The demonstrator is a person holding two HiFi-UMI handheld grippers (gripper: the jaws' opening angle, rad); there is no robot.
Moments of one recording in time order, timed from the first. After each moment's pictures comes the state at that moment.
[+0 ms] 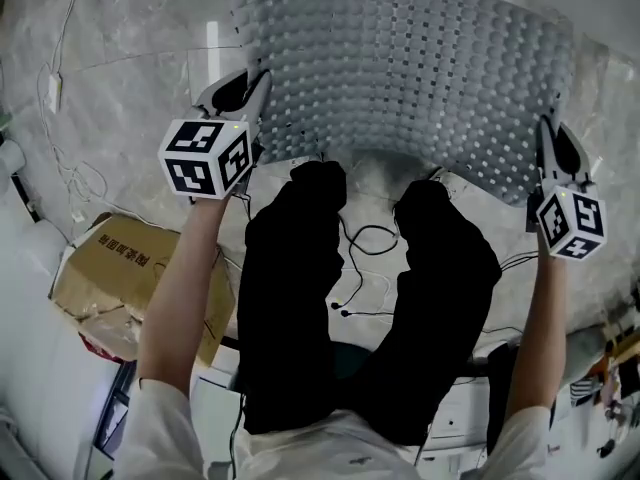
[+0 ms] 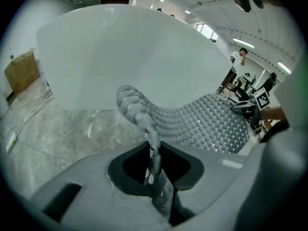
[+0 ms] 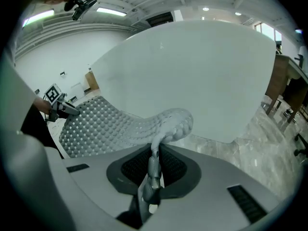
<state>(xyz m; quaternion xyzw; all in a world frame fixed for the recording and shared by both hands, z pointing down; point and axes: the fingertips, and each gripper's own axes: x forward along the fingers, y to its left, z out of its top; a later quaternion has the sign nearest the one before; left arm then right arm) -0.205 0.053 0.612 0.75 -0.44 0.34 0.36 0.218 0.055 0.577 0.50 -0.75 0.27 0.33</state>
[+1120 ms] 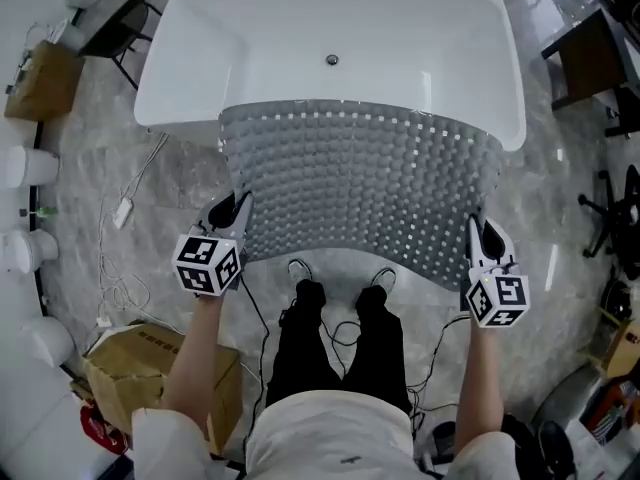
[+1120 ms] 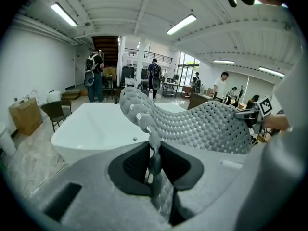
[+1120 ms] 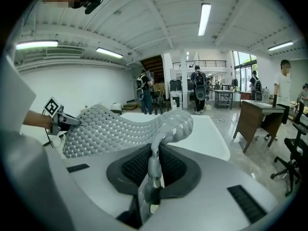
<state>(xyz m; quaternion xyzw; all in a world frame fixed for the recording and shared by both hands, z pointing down) -0.171 -0.053 0.041 0.82 -0.48 0.24 0.21 0.251 0.009 0.025 0.60 -0.76 0.19 0.17</state>
